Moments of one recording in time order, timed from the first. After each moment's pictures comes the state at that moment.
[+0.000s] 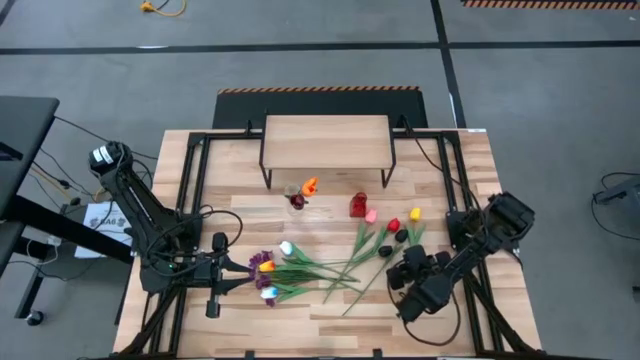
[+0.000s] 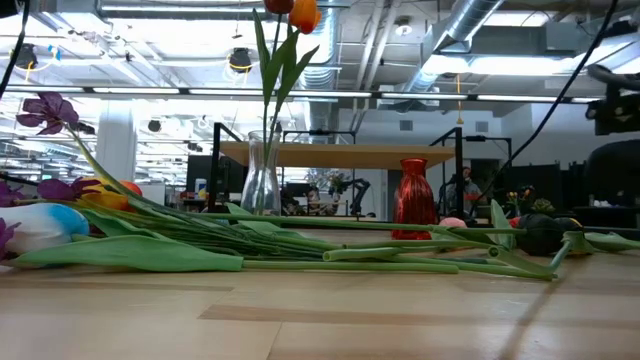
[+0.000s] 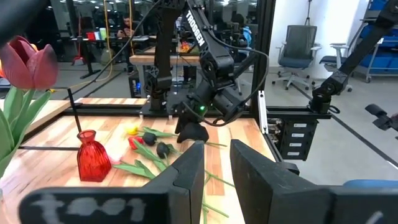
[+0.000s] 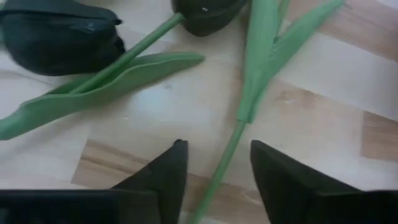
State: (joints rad) left arm -1.00 1.08 0.58 0.42 -1.00 -0.13; right arm 0.80 1.88 0.93 -1.04 0.30 2.08
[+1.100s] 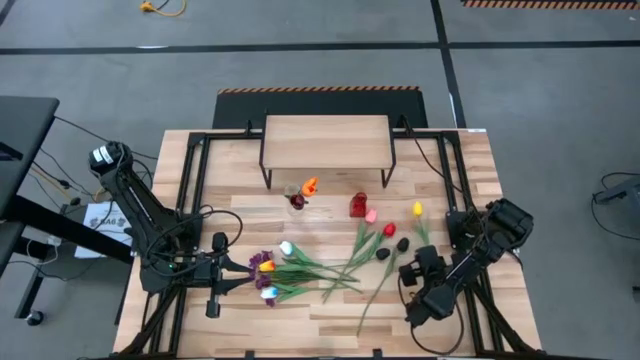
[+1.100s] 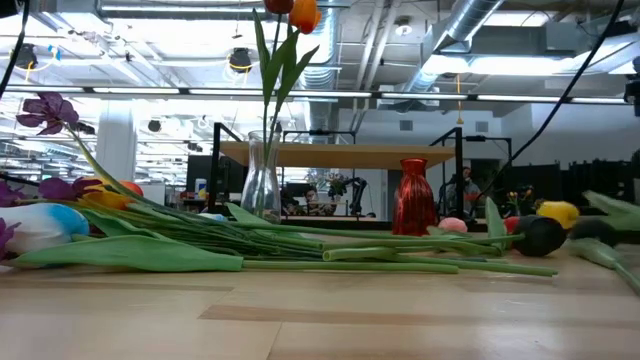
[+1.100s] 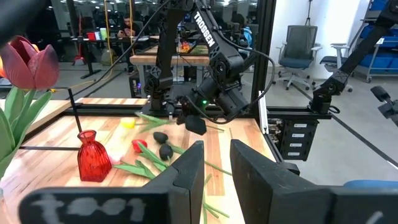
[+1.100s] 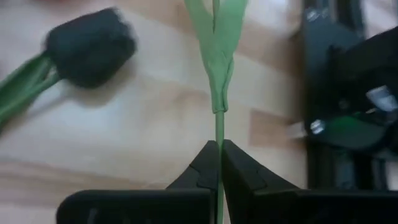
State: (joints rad) left arm -1.00 1.08 0.58 0.42 -1.00 -0.13; right arm 0.87 1.89 1.01 -1.35 0.21 2.20
